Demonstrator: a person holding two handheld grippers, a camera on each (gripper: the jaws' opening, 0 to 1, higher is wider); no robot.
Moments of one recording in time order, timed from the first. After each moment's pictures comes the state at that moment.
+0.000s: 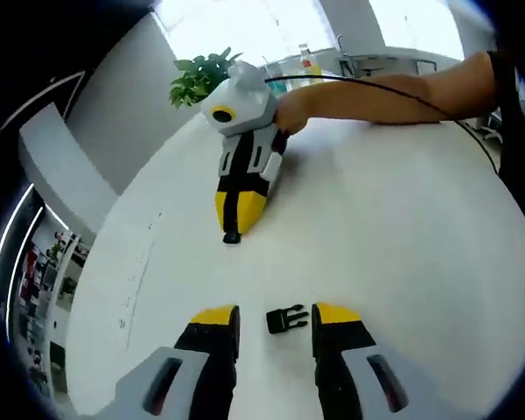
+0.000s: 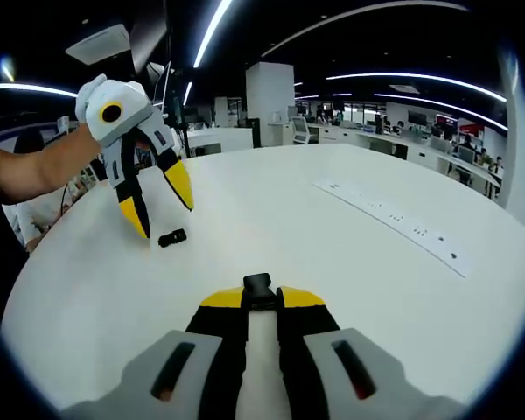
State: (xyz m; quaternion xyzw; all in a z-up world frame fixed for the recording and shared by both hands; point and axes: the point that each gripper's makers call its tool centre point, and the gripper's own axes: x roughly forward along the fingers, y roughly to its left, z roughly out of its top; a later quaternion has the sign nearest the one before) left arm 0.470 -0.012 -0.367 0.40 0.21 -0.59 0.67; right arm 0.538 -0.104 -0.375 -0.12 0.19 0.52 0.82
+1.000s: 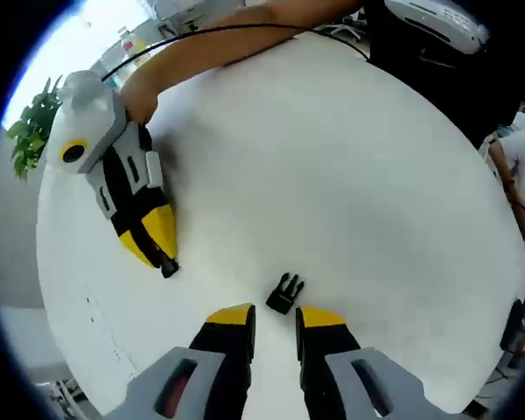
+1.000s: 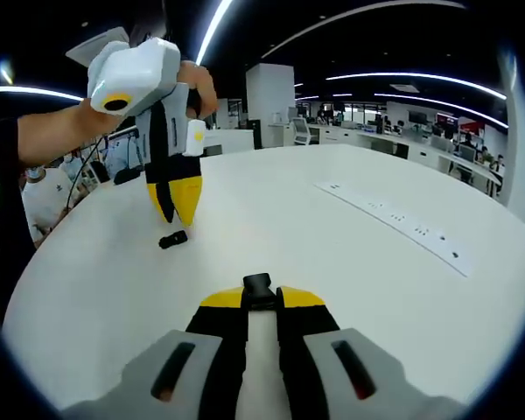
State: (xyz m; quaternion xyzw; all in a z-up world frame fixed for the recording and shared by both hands) left arm 0.484 -0.007 -0.364 0.63 0.18 -0.70 0.28; right arm 0.524 -0.099 -0.375 -0.12 0.19 0.52 0.82
